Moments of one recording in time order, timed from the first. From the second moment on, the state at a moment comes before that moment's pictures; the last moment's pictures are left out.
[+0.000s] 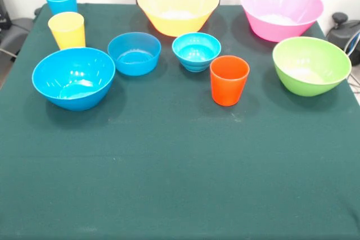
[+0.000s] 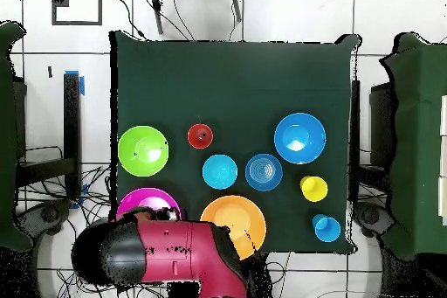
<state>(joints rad) 0.00 -1.21 -0.01 2.10 -0.01 0.74 1.59</state>
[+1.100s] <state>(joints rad) -0.10 -0.89 0.00 1.72 -0.01 0.74 1.59</state>
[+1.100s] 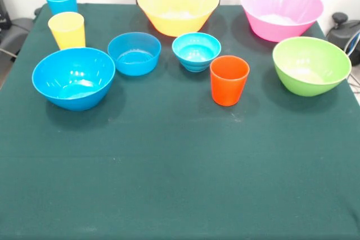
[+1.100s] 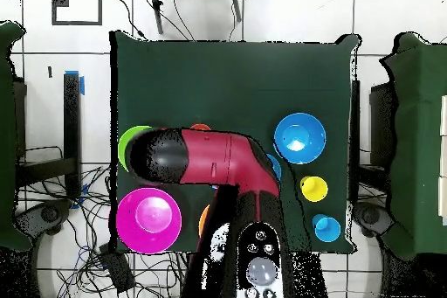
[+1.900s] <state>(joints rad) -0.10 -0.63 0.00 1.60 -0.01 0.59 1.59</state>
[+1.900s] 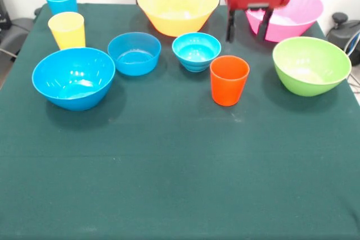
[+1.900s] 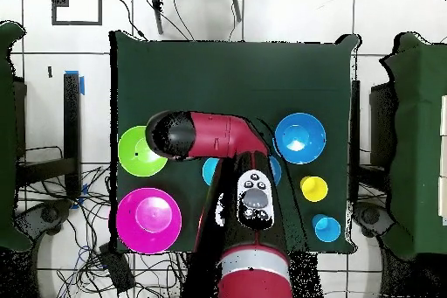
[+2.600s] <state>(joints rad) -0.10 -0.48 0.01 1.60 -0.01 0.37 1.59</state>
